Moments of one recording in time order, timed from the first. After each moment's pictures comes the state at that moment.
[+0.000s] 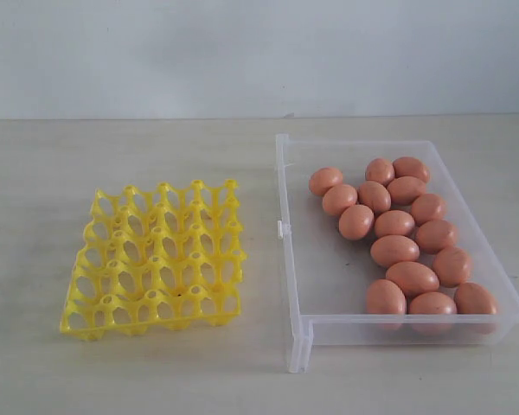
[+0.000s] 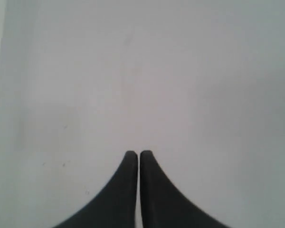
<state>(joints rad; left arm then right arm) 0.13 0.00 0.00 0.20 0.18 -0.09 0.05 0.41 -0.14 -0.42 -0.88 0.53</state>
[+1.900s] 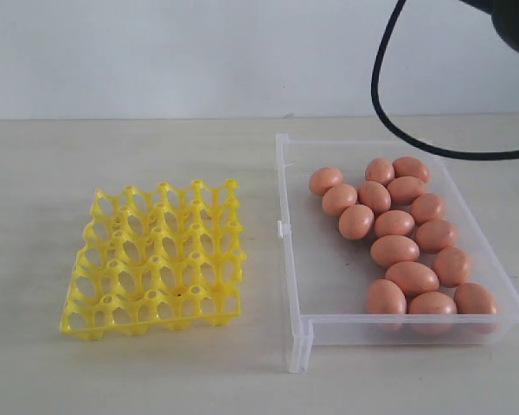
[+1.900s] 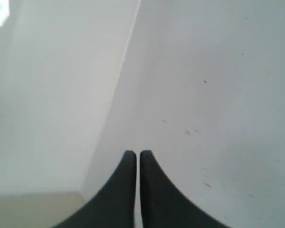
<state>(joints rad) 0.13 0.00 0.00 0.20 0.18 -0.09 0.58 1.46 -1.11 -0.68 -0.72 0.43</state>
